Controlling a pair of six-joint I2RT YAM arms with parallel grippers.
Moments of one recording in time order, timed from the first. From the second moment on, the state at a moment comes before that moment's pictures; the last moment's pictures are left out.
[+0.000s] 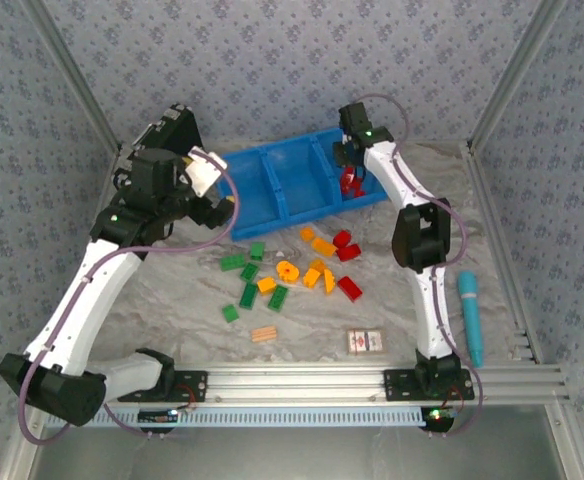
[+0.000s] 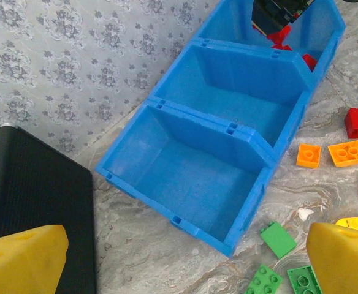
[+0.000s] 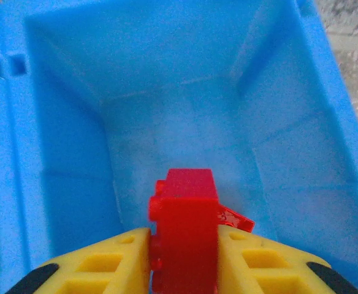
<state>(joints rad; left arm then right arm) -0.38 1.18 1.33 -0.68 0.09 0.41 0.30 2.37 2.29 -0.84 0.15 0.15</state>
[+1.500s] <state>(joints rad) -0.38 1.18 1.32 -0.68 0.12 0.40 0.76 1.44 0.81 -0.65 0.14 0.39</state>
